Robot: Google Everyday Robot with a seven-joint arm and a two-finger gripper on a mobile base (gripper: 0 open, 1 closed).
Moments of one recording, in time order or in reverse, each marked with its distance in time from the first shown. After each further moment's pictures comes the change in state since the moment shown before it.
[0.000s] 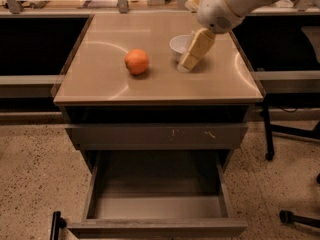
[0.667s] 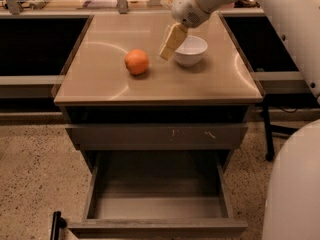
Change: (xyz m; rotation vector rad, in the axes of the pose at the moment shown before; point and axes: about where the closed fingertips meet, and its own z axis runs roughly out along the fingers) arm -0.032 -0.047 0.071 -0.048 -0.092 -0.055
